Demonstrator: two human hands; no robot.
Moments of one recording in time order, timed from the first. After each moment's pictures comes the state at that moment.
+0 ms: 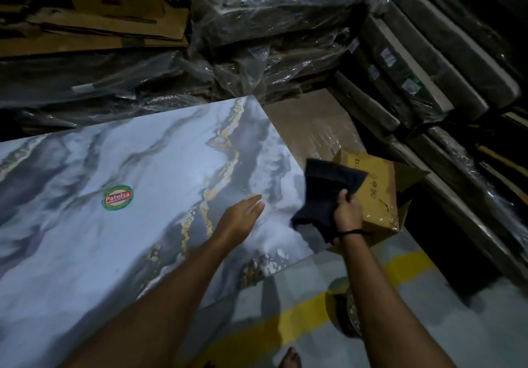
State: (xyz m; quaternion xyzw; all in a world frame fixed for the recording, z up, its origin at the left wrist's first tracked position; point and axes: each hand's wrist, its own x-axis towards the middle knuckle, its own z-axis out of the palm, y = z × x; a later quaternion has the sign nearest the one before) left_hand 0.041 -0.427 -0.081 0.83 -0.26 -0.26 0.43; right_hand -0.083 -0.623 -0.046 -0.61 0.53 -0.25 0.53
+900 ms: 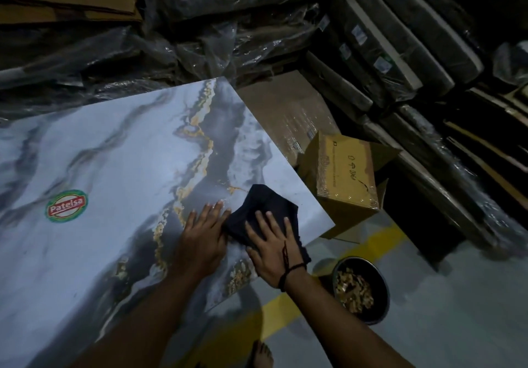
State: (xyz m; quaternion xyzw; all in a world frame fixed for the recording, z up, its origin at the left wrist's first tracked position) left_hand 0.048 -0.384 -0.171 0.88 -0.45 -0.04 0.13; right_hand -0.094 -0.527 -0.158 -0.98 0.18 0.09 0.04
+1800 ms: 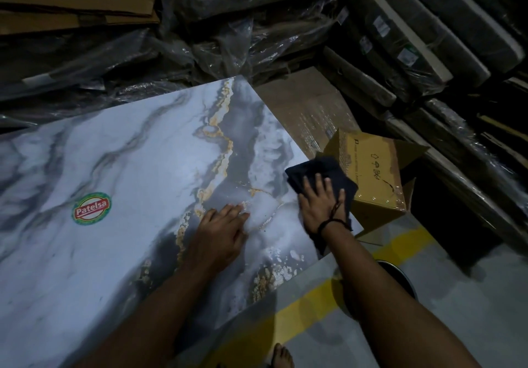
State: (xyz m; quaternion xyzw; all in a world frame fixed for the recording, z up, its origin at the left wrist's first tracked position) left_hand 0.075 -0.379 -0.153 0.85 -0.50 -0.04 0.18; right_hand -0.040 -0.619 -0.149 -0.92 0.37 0.12 0.06
